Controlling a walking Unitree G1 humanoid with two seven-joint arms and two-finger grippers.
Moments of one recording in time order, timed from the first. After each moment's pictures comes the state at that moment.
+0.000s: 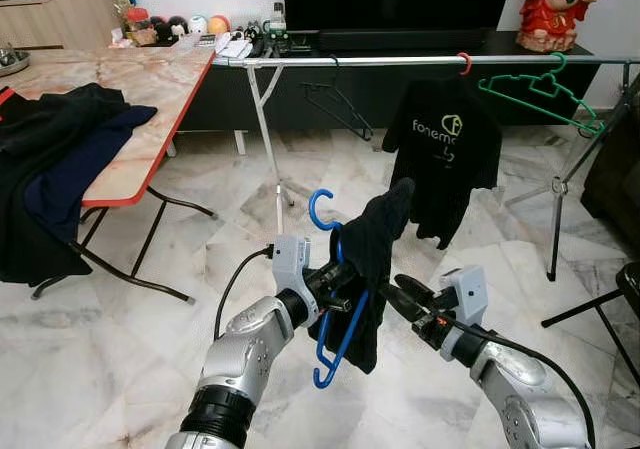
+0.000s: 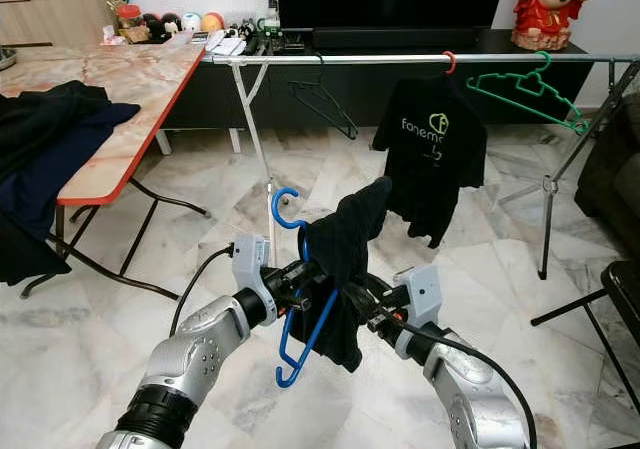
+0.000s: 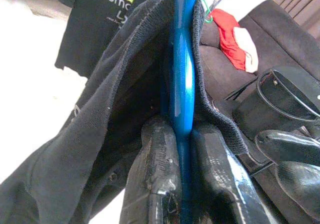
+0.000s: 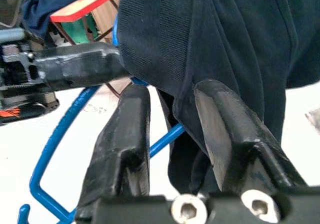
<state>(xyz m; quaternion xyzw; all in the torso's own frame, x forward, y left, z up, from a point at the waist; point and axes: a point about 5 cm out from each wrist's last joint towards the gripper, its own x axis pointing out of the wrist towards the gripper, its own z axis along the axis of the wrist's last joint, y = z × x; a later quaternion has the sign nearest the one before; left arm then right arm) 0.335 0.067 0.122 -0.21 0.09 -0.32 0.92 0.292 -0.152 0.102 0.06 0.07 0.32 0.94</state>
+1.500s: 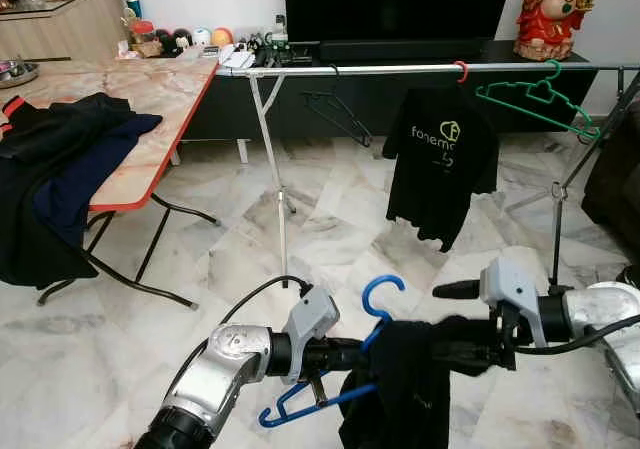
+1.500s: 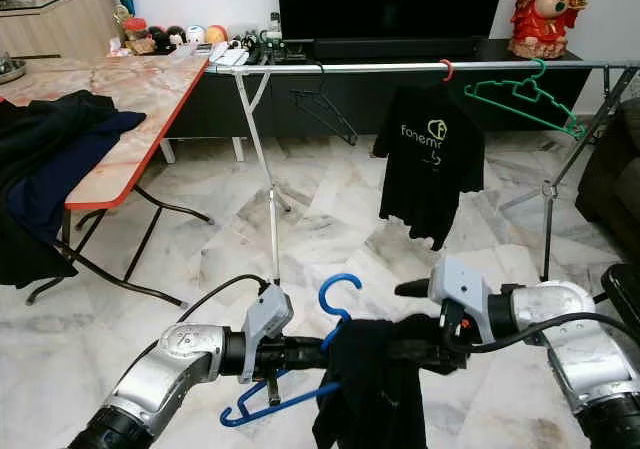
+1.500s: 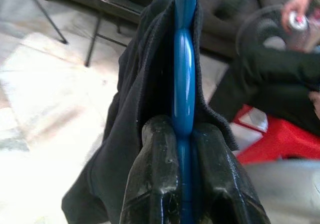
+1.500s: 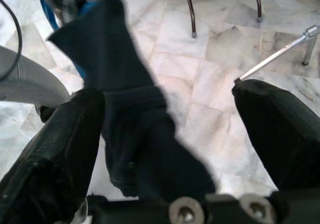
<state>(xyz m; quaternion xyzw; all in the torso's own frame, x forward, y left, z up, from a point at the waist) 0.285 0.075 0.099 0.05 0.15 -0.63 0.76 0.299 -0.224 0.151 -0.23 0.18 0.55 0.78</state>
